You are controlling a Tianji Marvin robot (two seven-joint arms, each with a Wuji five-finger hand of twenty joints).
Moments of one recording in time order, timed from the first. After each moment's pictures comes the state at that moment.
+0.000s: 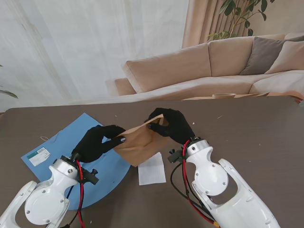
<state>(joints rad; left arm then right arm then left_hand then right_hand) 1.86 -1.11 -1.40 -2.03 0.39 -0.26 -0.01 -1.56 -1.18 1.09 -1.82 -0.25 -0.09 -0.17 1.20 -0.27 0.26 -0.08 0.78 0.14 0.59 0.58 0.99 0.25 0.59 0.77 0.64 0.40 0.83 0.79 0.15 0.42 1.12 0.82 0.66 -0.65 0.94 -0.10 0.88 -0.15 0.99 0.34 1.20 0.09 0.81 0.53 1.03 0.21 0.88 0.55 0.54 0.39 1.38 0.75</state>
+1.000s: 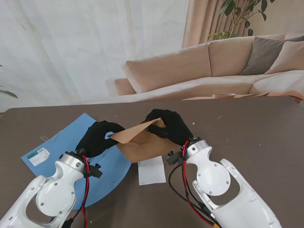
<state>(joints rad) 1.79 -1.11 -1.34 -1.98 0.49 -0.10 0.05 -1.57 -1.17 1.10 -1.85 -0.17 -0.11 -0.10 1.15 -0.36 0.27 -0.07 0.87 0.13 0.59 0.49 0.86 0.19 0.52 1.02 0.48 0.32 0.71 0.87 0.08 0.36 0.99 0.83 0.67 -0.65 0.97 -0.10 0.88 -0.11 0.99 0.38 1.22 0.11 0.82 0.53 1.05 0.21 0.90 0.55 0.55 0.39 1.41 0.75</state>
